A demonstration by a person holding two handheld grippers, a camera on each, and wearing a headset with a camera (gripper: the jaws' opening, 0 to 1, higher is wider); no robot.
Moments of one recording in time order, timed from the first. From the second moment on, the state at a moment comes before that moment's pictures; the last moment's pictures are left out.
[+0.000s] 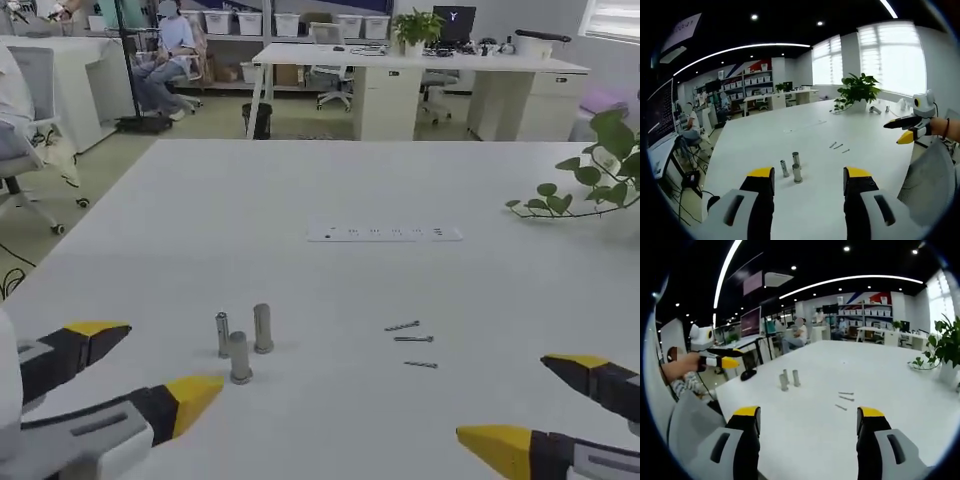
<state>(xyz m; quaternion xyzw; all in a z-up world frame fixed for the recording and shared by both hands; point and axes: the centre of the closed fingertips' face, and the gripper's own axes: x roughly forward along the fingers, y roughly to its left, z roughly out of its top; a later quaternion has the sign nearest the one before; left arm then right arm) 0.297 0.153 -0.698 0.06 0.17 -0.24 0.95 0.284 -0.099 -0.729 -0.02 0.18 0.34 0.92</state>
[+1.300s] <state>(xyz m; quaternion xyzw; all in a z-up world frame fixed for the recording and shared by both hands) 0.424 0.167 -0.768 0.07 0.19 -0.24 0.95 0.315 -0.097 -0.737 0.00 0.19 0.32 0.93</state>
